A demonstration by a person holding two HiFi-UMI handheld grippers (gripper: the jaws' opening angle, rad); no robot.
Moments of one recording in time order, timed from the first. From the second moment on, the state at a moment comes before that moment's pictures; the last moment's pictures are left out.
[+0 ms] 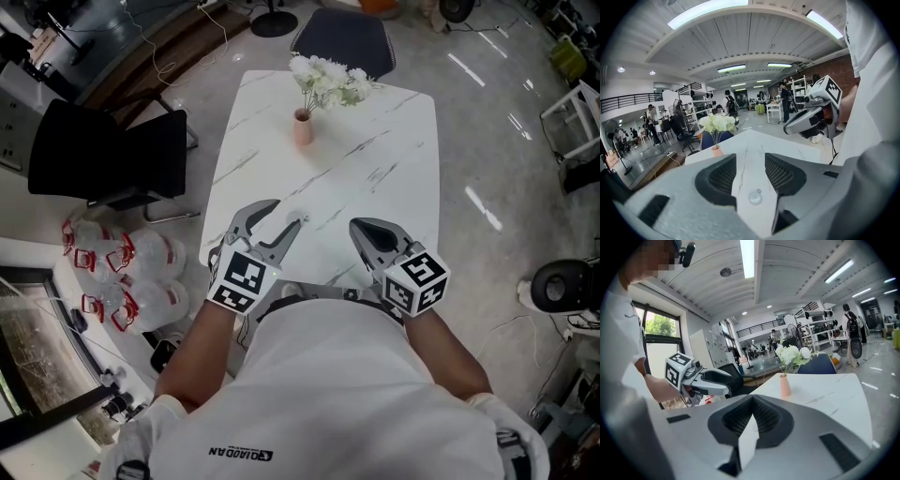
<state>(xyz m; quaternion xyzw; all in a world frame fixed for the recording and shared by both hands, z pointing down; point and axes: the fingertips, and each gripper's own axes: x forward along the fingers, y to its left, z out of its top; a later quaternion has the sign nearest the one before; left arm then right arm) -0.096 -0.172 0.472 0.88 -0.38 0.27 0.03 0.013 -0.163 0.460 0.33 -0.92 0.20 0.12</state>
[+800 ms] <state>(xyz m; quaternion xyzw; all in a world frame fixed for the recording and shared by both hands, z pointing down) -0.096 -0.185 0.662 0.85 -0.25 0.46 0.07 0.033 -0.158 0.494 0.35 -0.89 0.25 0.14</state>
